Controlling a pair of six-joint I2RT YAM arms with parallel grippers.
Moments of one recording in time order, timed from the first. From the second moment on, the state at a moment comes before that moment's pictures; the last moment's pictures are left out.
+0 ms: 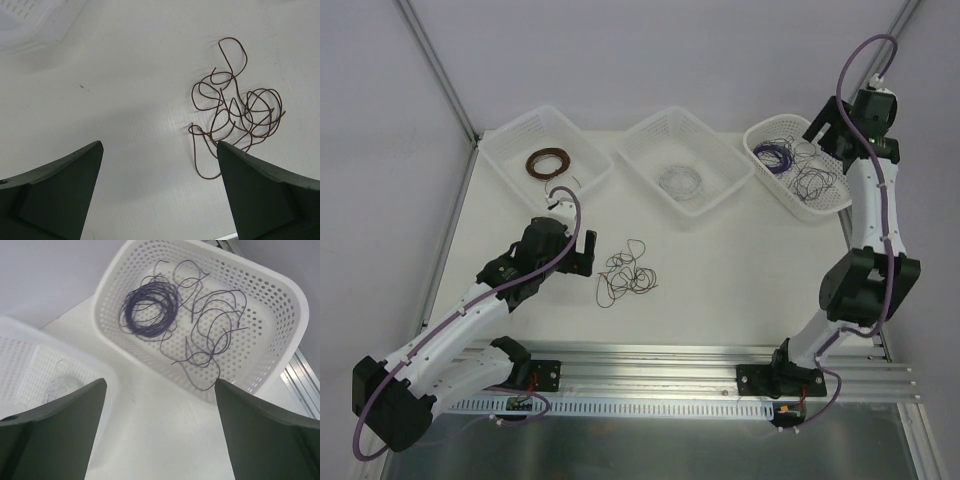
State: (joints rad) left arm -0.57 0.91 0.72 -0.46 -0.21 -0.20; right arm -0.20 1.77 1.80 -0.61 0.06 0.35
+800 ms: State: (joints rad) left arm -0.57 1.27 0.86 -0.47 0.01 -0.32; right arm 0.50 0.77 0.76 -0.67 -0.03 0.50
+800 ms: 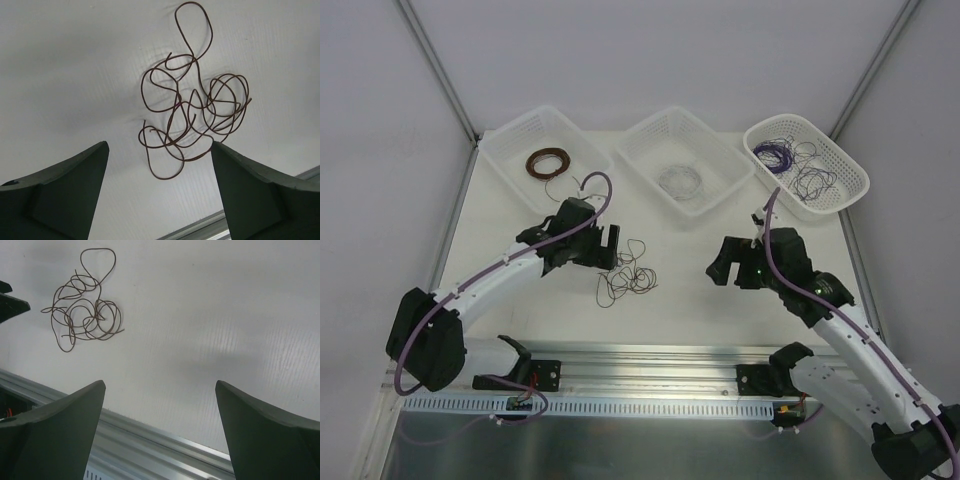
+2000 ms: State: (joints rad) left arm -0.90 1.27 1.13 -0.52 -0.18 -0.52; right arm 0.74 1.06 0.50 -0.01 -0.07 0.79
